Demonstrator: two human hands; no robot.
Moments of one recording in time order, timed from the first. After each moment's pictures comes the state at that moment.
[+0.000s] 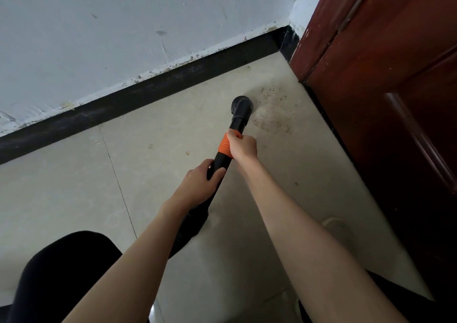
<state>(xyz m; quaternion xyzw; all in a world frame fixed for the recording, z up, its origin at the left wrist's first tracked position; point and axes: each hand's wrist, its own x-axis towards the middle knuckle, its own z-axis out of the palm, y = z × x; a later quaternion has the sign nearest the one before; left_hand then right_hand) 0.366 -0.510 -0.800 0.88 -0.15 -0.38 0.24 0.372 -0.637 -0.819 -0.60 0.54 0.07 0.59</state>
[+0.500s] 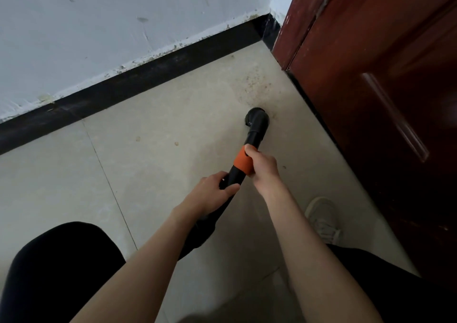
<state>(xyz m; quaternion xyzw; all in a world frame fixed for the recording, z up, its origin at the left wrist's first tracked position) 0.321 -0.513 -0.802 0.82 -0.22 -0.48 0.21 0.283 -0.644 -0.833 -0.43 0.60 -0.02 0.68</state>
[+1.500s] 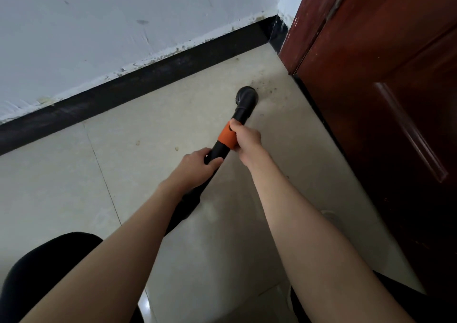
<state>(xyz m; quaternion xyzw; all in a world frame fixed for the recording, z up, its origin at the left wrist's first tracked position) 0.380 -0.534 -0.799 0.88 -0.18 -0.40 0.21 0.366 -0.666 -0.847 -0.43 0.55 0.00 0.71</state>
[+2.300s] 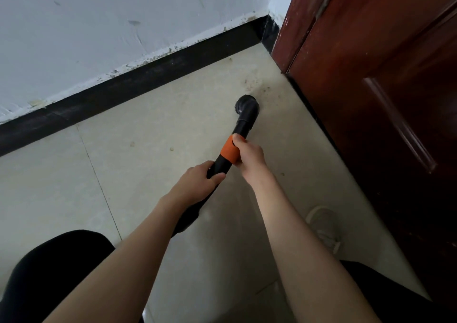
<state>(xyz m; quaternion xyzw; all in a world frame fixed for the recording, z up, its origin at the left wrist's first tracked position) 0.352 -0.528 -0.804 0.85 -0.21 -0.43 0.20 0.321 -0.658 -0.844 -0.42 0.54 -0.02 0.73</state>
